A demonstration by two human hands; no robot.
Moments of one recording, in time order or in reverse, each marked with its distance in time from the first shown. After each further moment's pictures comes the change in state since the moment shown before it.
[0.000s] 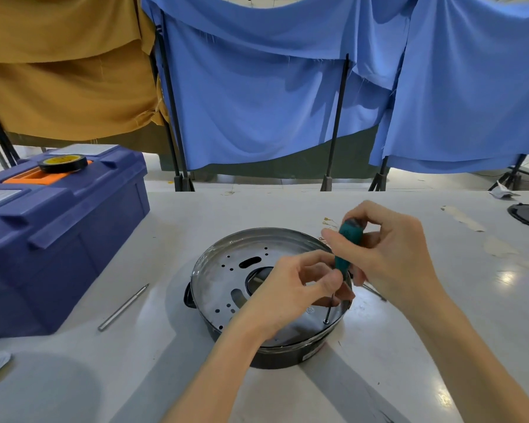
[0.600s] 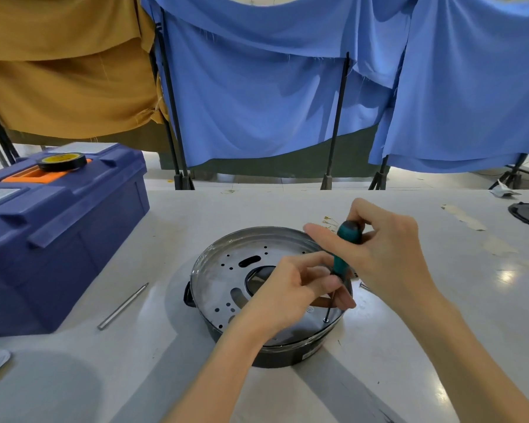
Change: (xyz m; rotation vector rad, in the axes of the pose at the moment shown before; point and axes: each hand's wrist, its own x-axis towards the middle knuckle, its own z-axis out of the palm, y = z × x) left_hand -0.001 -0.004 0.002 -0.016 -0.025 0.012; right_hand 0.004 -0.008 0.006 -0.244 0.056 -0.082
